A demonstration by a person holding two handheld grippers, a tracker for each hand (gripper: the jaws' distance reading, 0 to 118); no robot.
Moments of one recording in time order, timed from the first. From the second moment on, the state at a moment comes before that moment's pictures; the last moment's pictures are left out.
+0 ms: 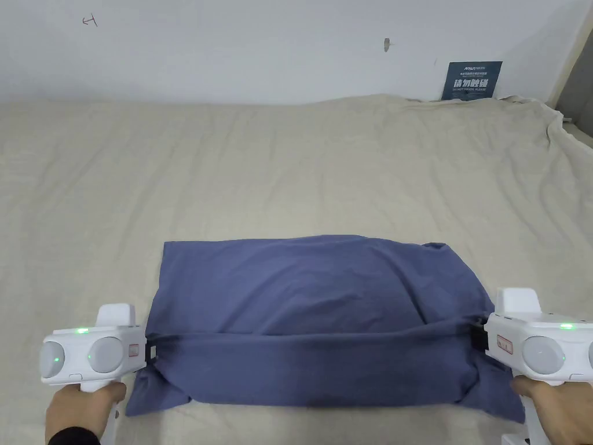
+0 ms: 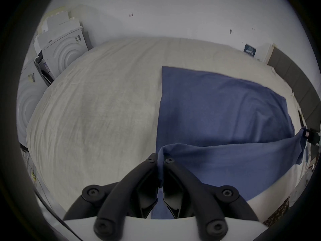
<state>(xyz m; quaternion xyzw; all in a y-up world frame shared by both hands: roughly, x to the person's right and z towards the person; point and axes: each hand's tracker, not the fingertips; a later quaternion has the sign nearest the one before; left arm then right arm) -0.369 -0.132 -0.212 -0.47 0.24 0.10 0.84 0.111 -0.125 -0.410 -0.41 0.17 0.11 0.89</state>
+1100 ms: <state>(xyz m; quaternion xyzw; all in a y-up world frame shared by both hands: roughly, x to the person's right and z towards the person) -0.274 -0.002 -0.097 -0.23 0.25 0.07 0.94 0.151 0.011 -0.244 -0.16 0.19 0.06 0.97</state>
